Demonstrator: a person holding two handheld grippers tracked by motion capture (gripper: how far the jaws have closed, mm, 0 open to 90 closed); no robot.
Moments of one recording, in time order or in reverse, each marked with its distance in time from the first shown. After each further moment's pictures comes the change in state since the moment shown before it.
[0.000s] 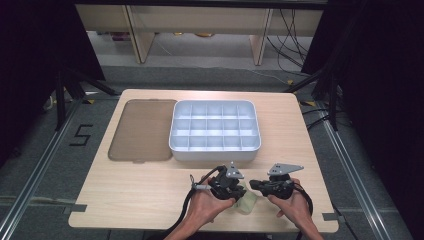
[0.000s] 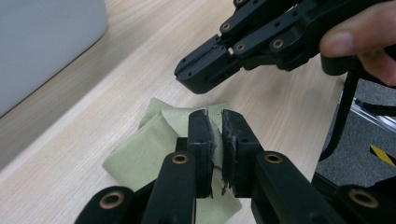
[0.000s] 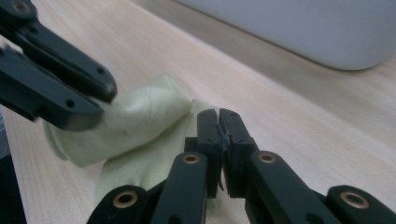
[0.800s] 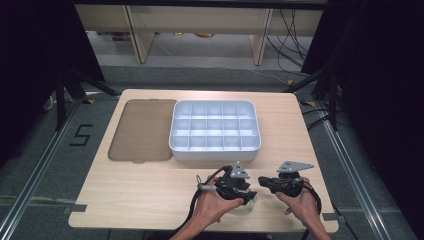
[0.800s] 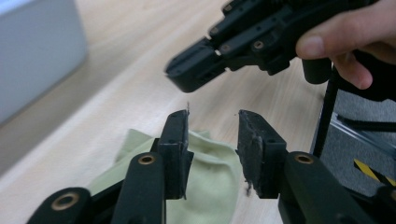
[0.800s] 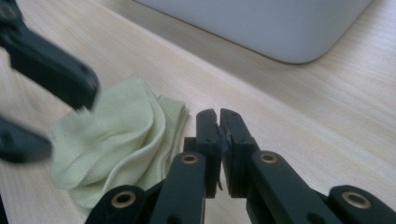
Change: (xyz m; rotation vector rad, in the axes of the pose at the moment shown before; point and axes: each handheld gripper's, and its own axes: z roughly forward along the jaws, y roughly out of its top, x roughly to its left) left arm -0.006 0.006 0.003 -0.132 -0.043 -0.050; right arm -0.017 -0.003 -0.017 -0.029 -0.066 0.002
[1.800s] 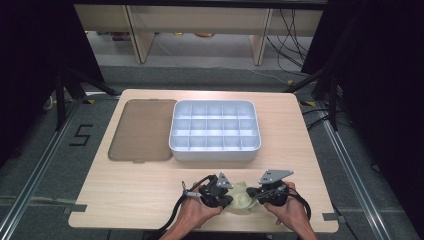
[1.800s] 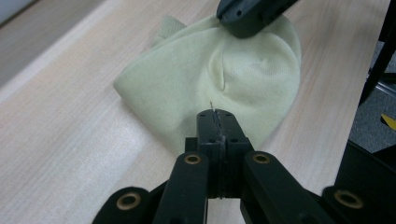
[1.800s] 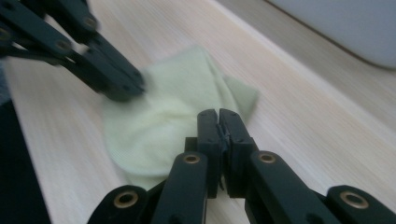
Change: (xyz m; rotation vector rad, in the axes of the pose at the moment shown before) left arm 0.024 -0.050 -0.003 0.222 0.041 0.088; right arm 0.041 0.002 0.017 0.137 0.026 -0.175
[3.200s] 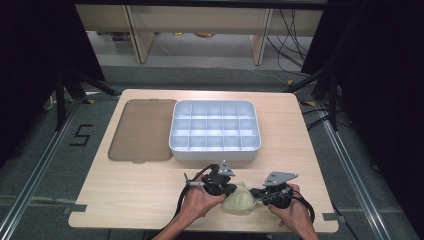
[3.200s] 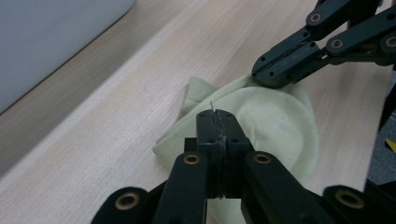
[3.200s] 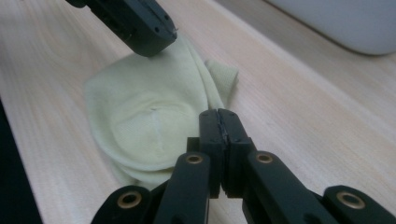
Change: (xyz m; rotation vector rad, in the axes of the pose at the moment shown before) left arm 0.018 0.025 0.001 -0.065 0.016 -0.030; right arm -0.002 -0.010 -0.004 -0.011 -0.030 0.006
